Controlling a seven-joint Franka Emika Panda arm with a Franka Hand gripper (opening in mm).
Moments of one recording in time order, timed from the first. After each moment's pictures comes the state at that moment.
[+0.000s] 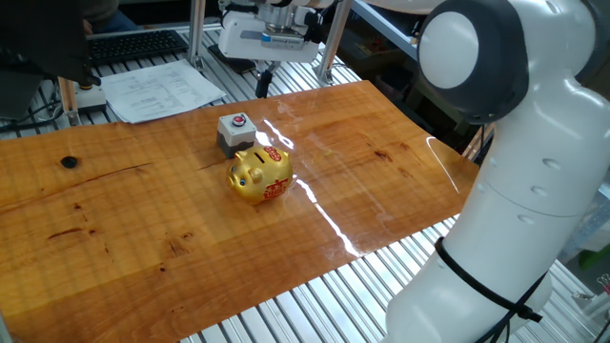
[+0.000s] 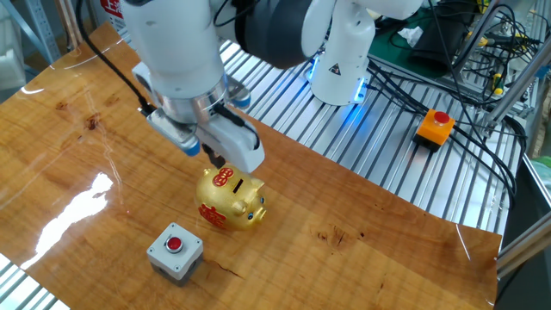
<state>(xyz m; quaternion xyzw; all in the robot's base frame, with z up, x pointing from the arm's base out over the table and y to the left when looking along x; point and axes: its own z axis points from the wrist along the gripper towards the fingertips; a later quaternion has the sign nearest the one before) 0.581 -0.025 0.299 -0.09 -0.99 -0.04 0.08</state>
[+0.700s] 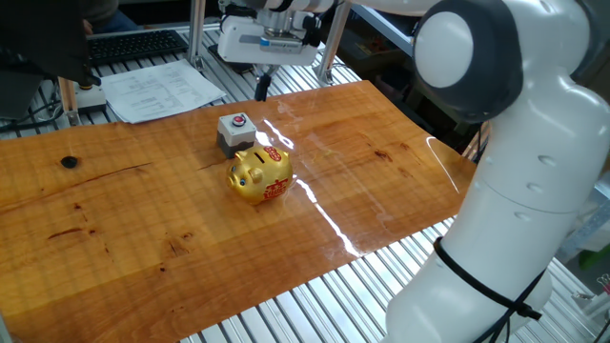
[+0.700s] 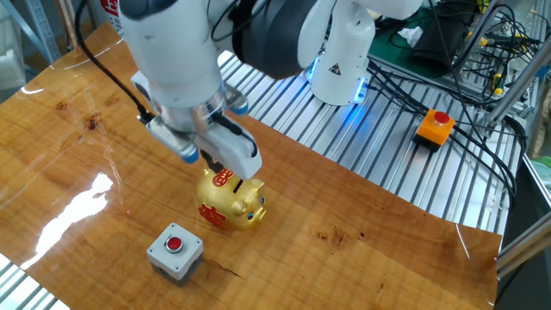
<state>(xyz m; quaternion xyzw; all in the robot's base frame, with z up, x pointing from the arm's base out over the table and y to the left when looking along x) 0.587 -0.026 0.285 -0.08 -0.99 -0.04 0.08</state>
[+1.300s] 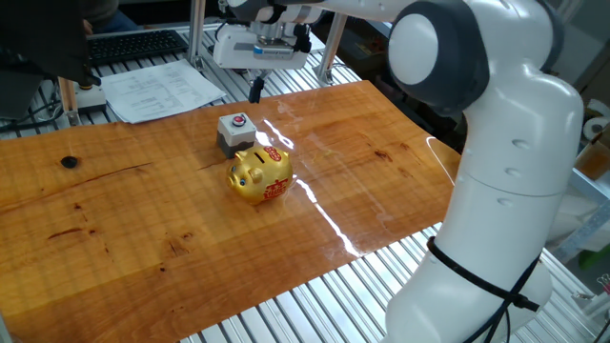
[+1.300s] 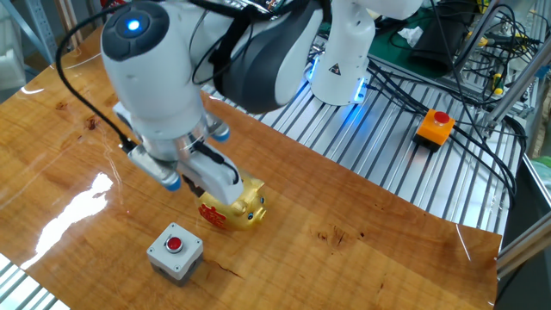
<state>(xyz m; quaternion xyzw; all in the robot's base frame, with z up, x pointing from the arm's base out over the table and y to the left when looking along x) 0.621 -0.037 0.250 -0.06 -1.00 -0.03 0.06</state>
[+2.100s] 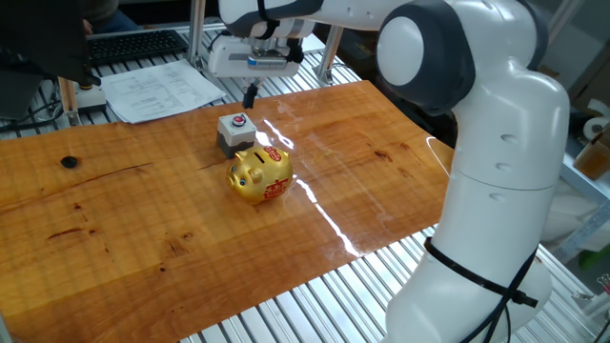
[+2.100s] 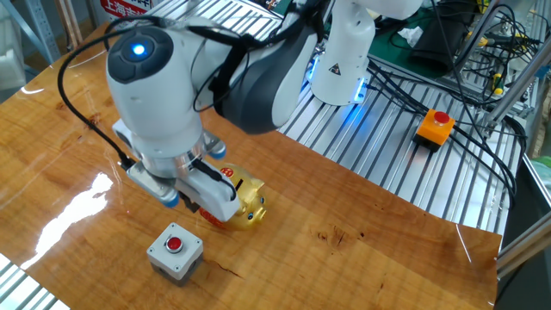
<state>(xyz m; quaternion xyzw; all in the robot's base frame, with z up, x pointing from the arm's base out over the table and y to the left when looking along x) 0.636 -0.033 0.224 -0.06 -1.00 -0.03 0.04</state>
